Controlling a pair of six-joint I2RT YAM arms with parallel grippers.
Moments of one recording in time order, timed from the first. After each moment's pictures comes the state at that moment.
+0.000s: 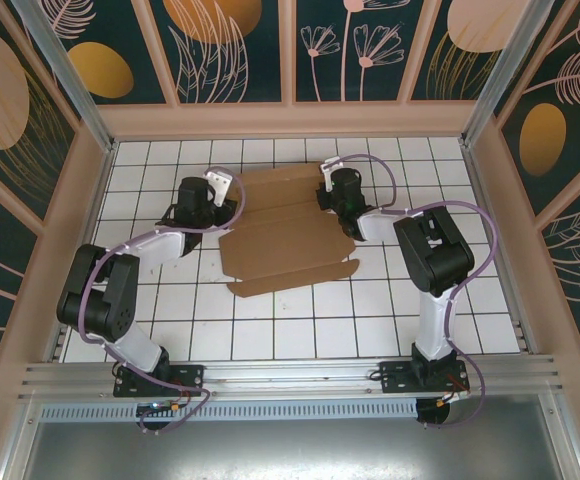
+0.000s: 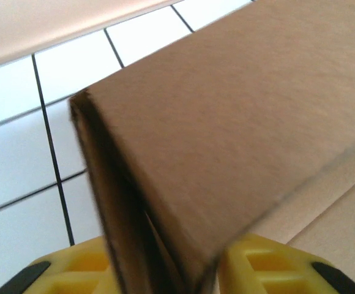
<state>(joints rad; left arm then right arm) -0.29 1.64 0.87 0.18 0.06 0.09 0.47 1.98 1.09 0.42 0.16 -0.03</state>
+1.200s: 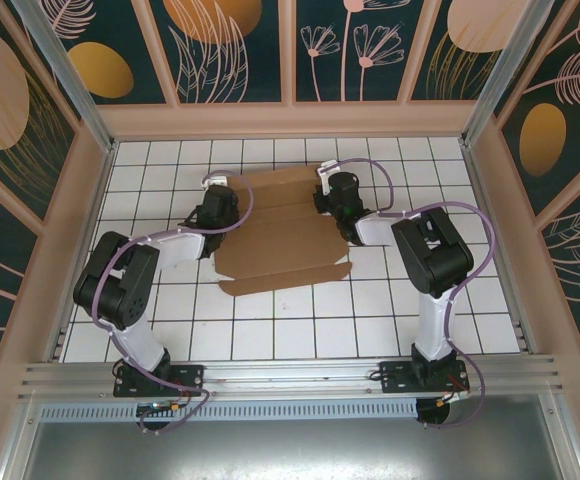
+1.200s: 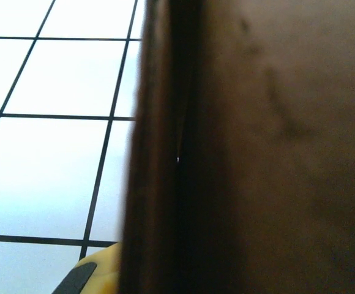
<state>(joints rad) -0.42 1.75 0.90 0.19 -0.39 -0.32 0.49 1.97 1.06 0.47 0.16 -0.04</state>
